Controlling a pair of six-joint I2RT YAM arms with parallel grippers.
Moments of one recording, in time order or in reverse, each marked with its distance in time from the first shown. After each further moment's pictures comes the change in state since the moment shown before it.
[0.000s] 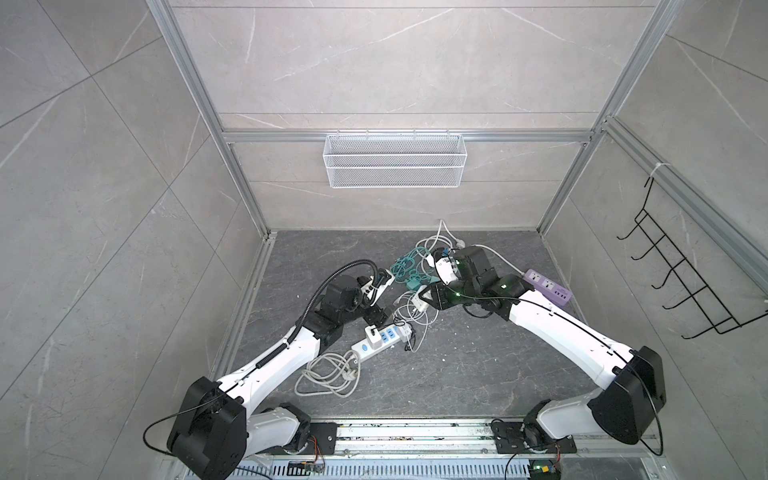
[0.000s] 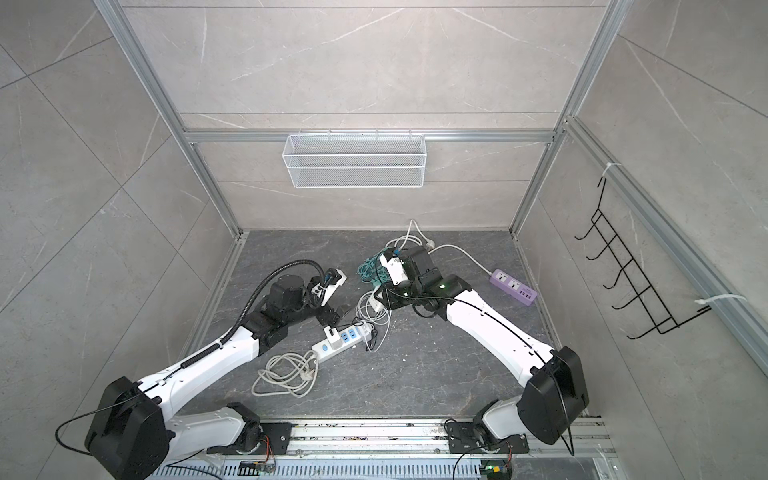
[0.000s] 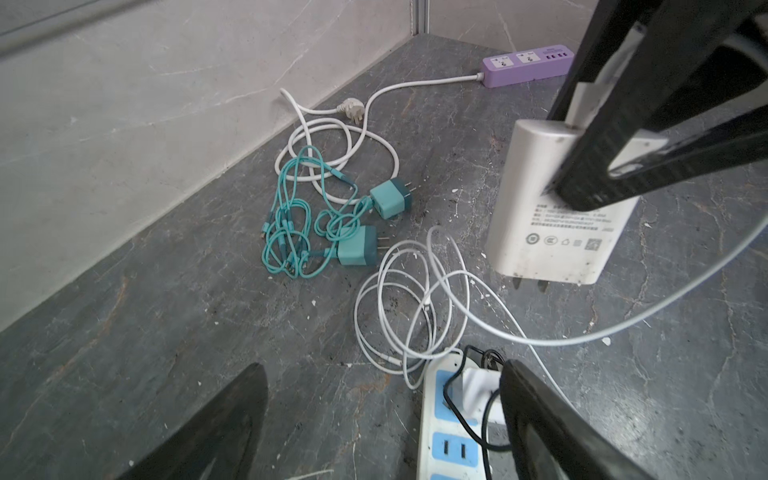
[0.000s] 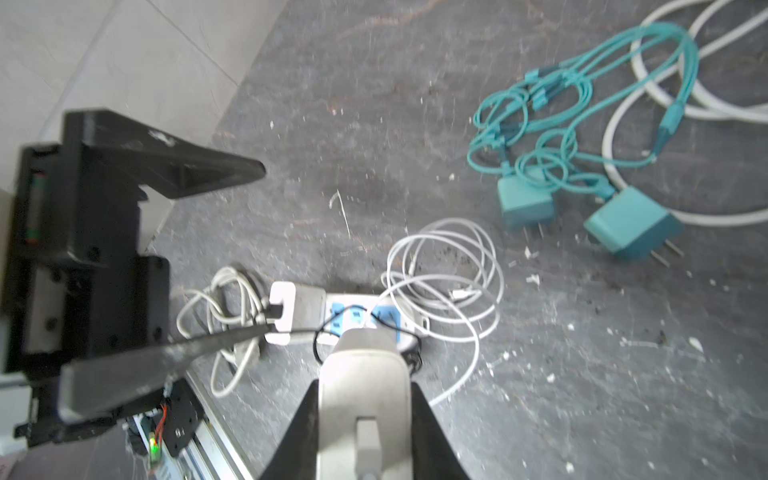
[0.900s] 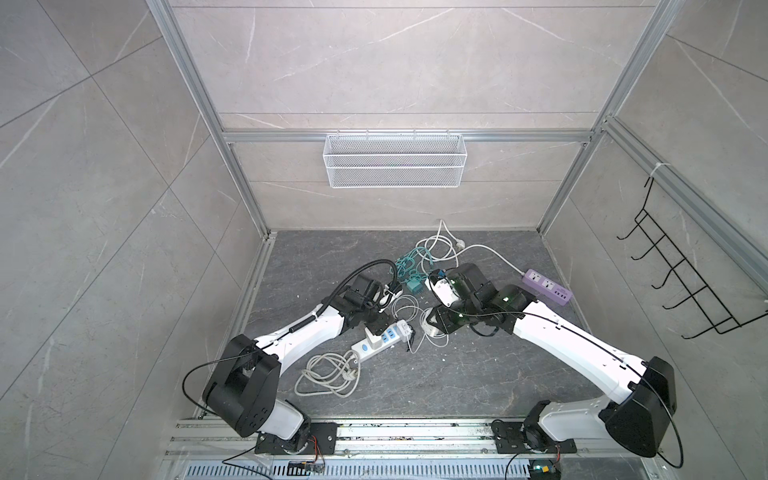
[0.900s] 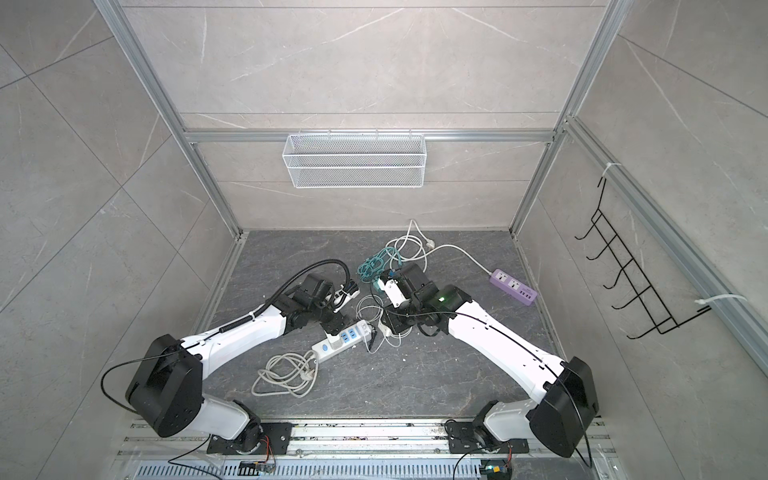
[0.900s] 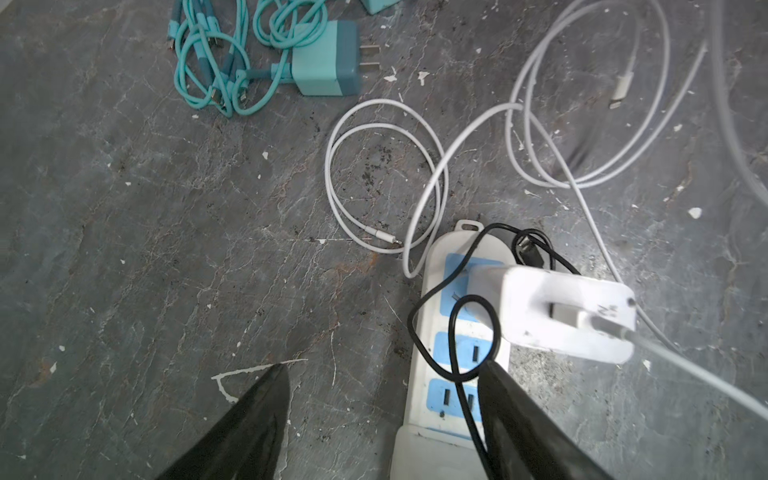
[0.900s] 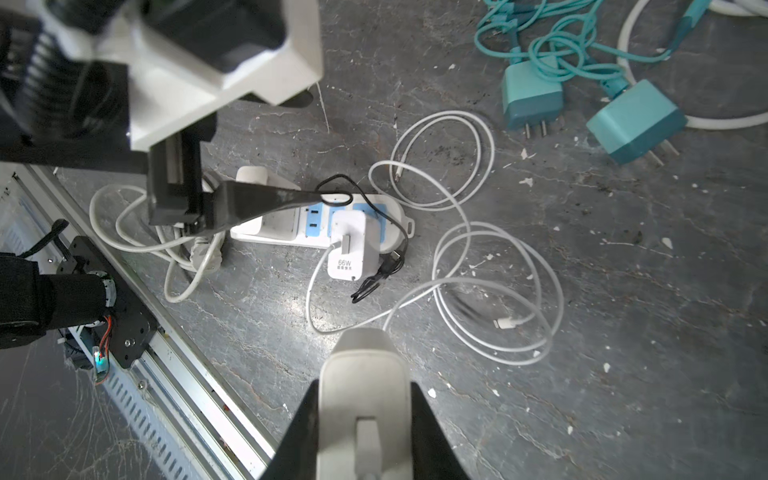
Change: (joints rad) left arm -0.049 0.293 0.202 -0.380 -0.187 0.051; right arm 0.119 -0.045 -0.029 -0.201 0.116 -0.073
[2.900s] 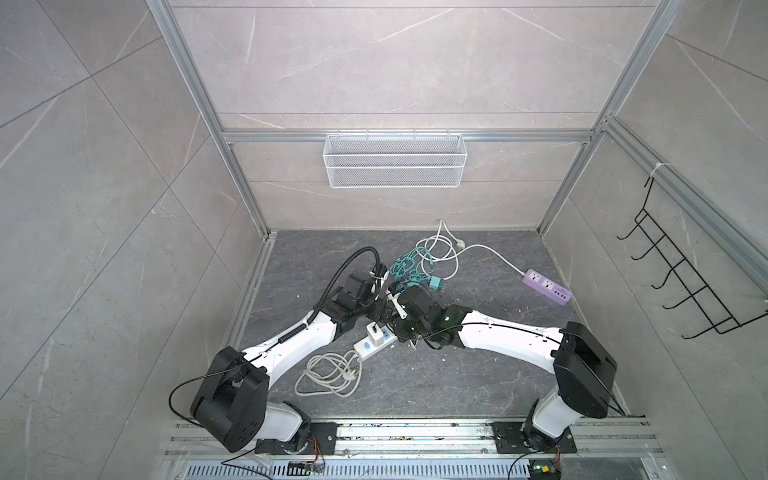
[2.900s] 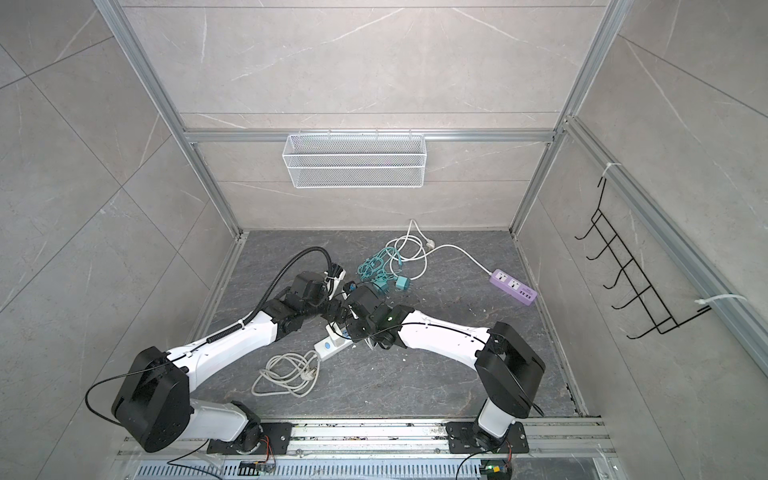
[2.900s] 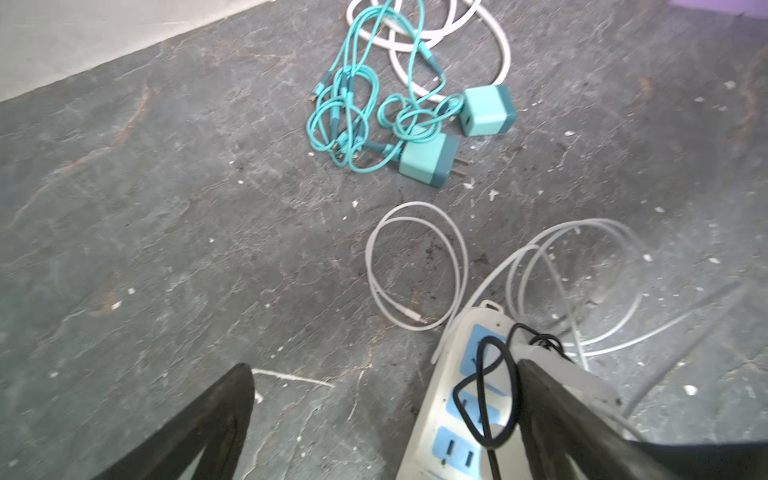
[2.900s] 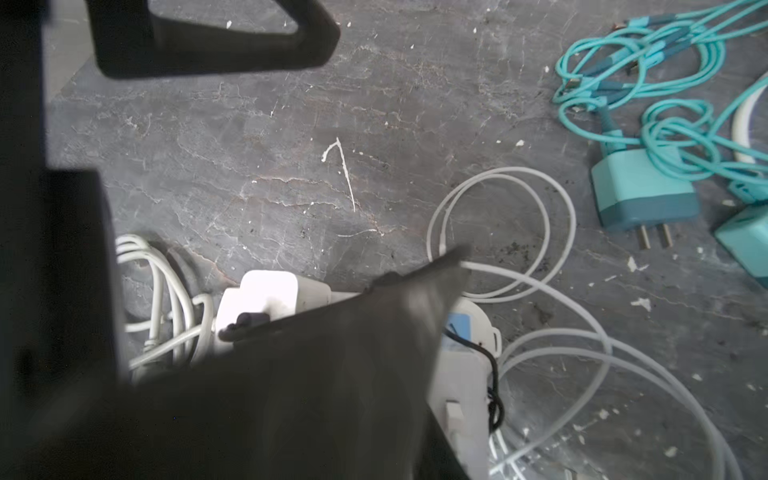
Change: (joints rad) left arm 0.007 -0.106 -0.074 0.201 -0.097 -0.343; right arm 0.213 0.292 -0.053 0.483 0.253 0.122
